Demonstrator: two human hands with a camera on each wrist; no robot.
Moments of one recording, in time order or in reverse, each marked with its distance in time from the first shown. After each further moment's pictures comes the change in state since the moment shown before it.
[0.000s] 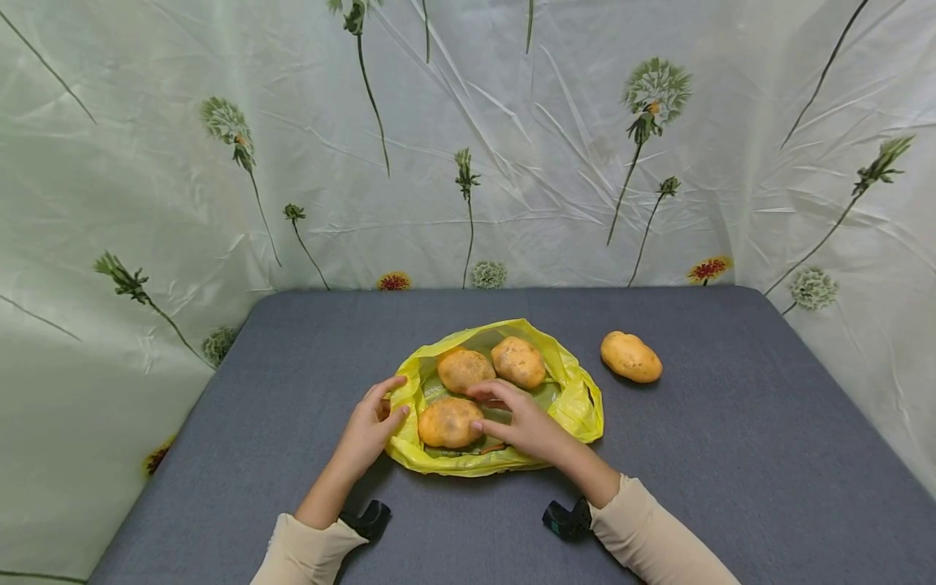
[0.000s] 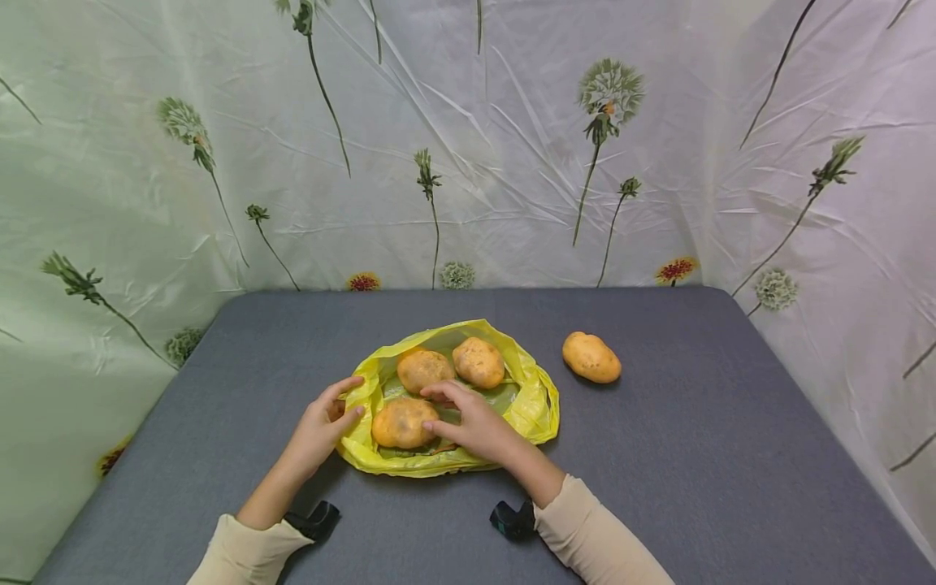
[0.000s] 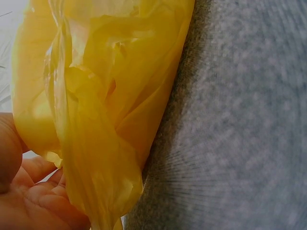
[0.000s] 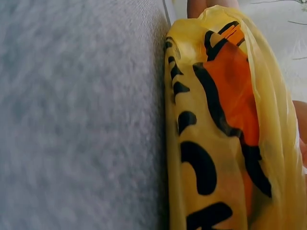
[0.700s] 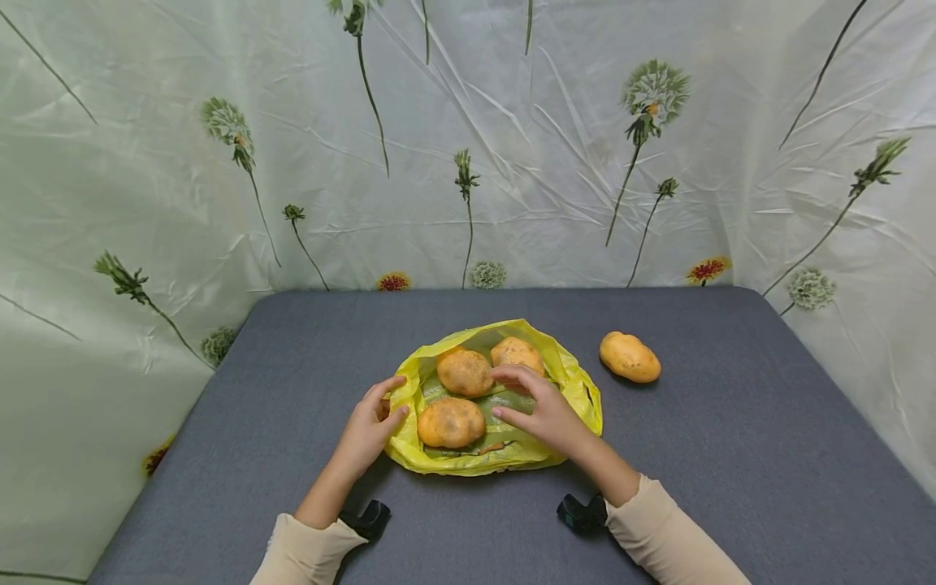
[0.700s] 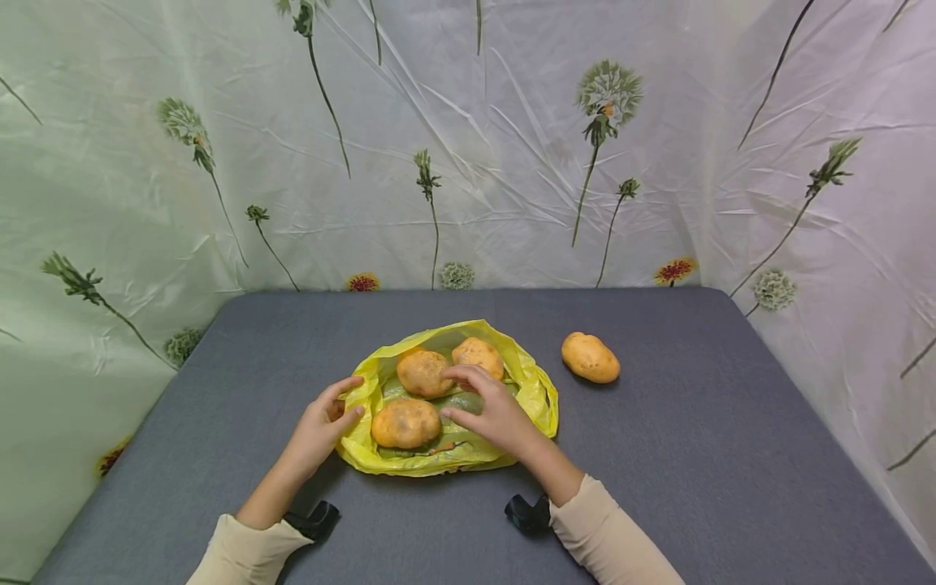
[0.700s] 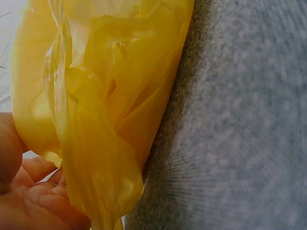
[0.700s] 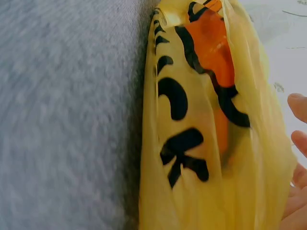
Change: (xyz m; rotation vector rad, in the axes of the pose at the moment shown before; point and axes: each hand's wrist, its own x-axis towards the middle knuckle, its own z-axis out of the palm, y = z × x) left_hand -0.011 0.045 -0.004 0.043 -0.010 -0.051; right_hand -0.009 -0.002 -0.019 -0.090 0.152 -0.068
